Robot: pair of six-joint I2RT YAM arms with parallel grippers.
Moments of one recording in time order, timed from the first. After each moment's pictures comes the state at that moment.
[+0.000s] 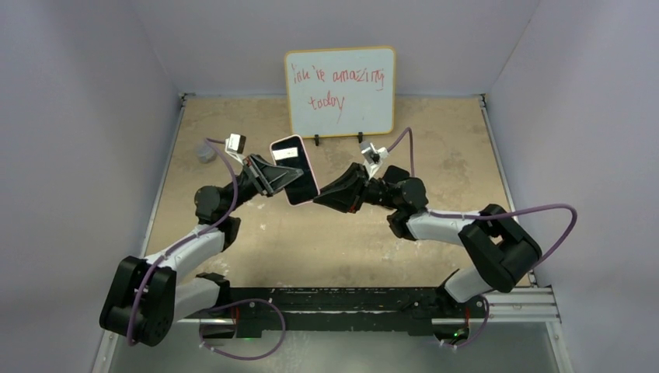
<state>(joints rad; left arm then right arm) -0.31 1.13 0.39 1.23 0.70 -1.48 0.69 1.52 0.58 1.43 -0.77 0.90</state>
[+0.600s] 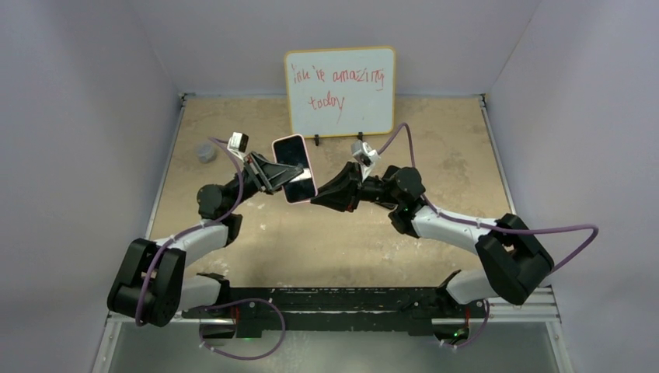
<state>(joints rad) -0.28 1.25 0.39 1.39 0.74 -1.62 0.69 1.42 0.66 1.06 -0.83 0.55</state>
